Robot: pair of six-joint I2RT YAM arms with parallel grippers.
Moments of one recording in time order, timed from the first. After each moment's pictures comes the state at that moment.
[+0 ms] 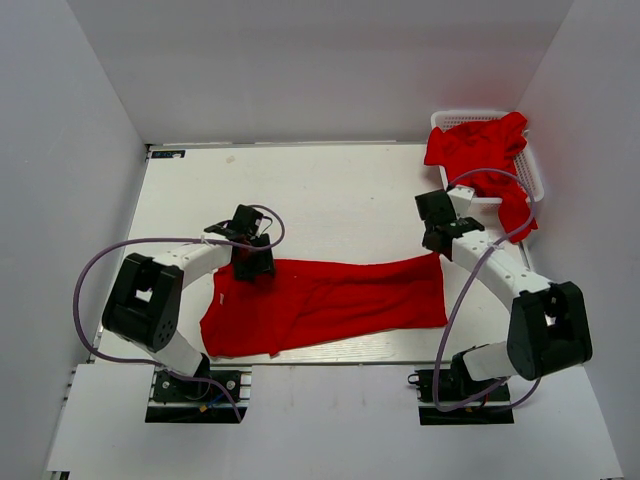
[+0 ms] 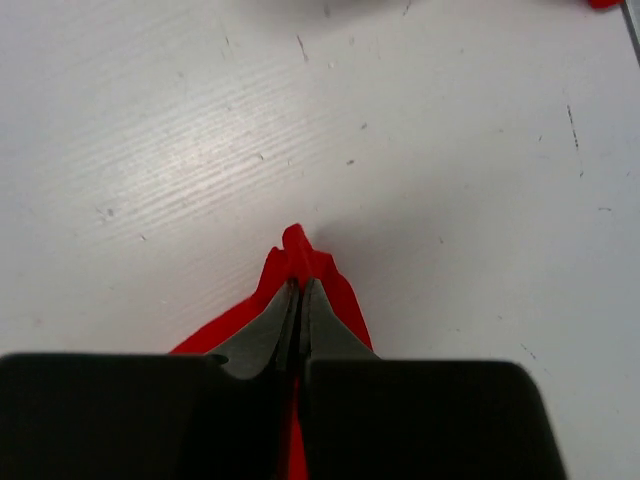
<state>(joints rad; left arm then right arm) -0.38 1.58 0.87 -0.46 -0.01 -0.53 0.35 1.40 0.92 -0.54 0.56 0.54</state>
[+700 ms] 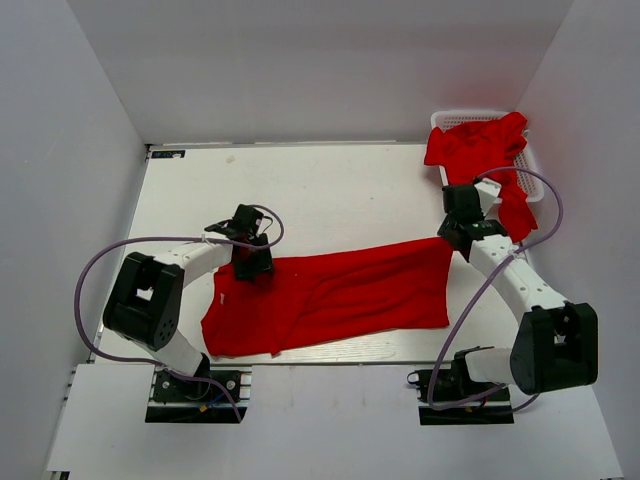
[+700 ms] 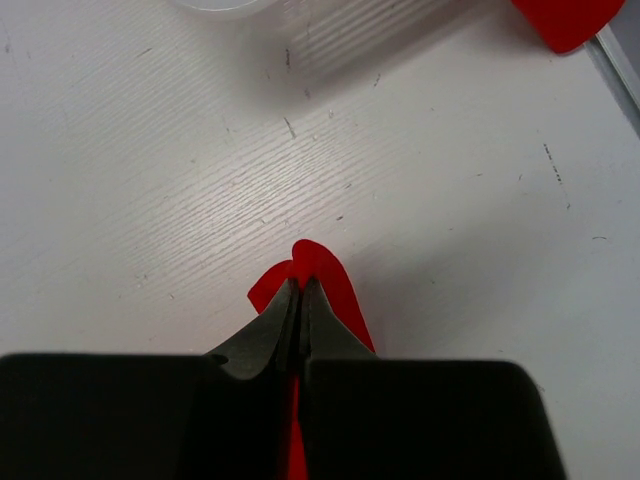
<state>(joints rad) -0.38 1.60 0.89 -0.48 -0.03 -0.57 0.21 1.30 0.92 -0.45 0.49 0.54</state>
